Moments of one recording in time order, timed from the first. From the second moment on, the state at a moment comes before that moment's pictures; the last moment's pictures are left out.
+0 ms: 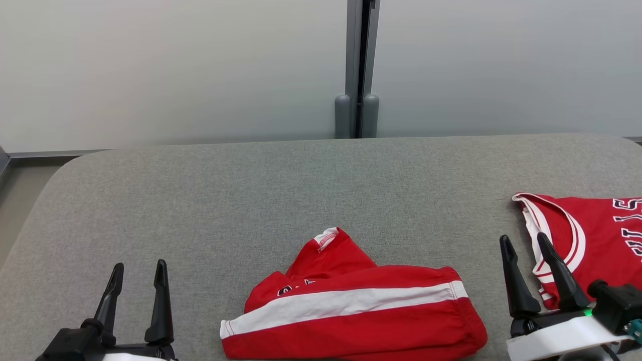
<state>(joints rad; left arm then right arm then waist) 0.13 0.22 -0.14 -0.01 -0.41 0.11 -0.26 0.00 -0.18 0.17 0.09 0.43 0.13 -0.26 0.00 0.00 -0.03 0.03</state>
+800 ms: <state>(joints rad) 0.14 0.23 -0.25 0.01 -0.60 0.01 0.18 0.00 -0.20 0.22 0.17 0.54 0.13 0.10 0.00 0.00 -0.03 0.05</state>
